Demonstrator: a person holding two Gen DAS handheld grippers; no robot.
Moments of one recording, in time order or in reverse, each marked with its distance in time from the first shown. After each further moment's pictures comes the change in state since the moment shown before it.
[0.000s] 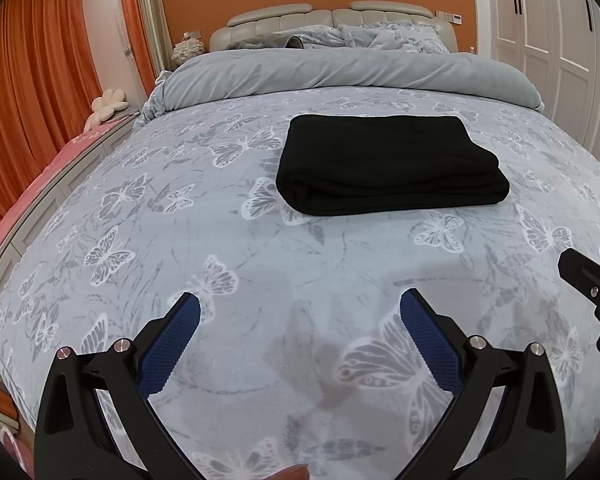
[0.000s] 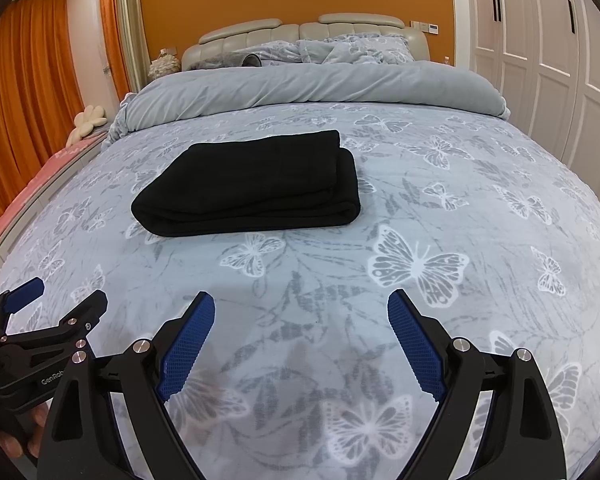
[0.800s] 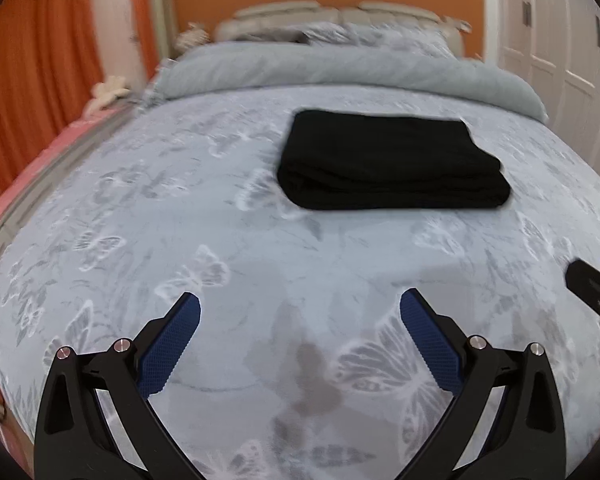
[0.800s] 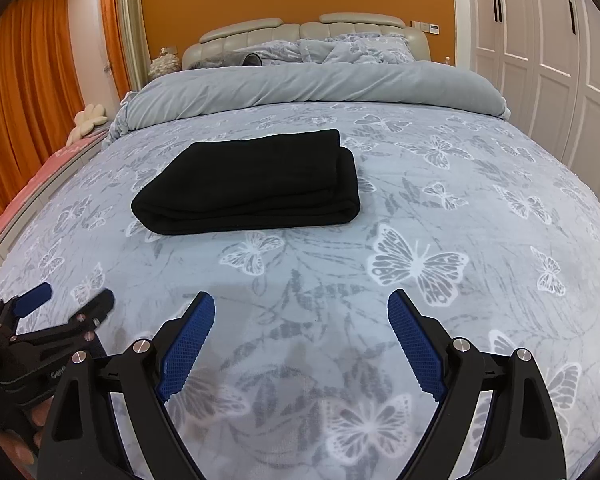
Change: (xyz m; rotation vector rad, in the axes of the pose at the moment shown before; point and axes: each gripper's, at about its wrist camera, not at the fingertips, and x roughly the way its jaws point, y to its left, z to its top) left arm 0.008 0.003 -0.005 -0.071 -0.017 0.001; right arm 0.000 0.000 0.000 0.000 0.001 -0.002
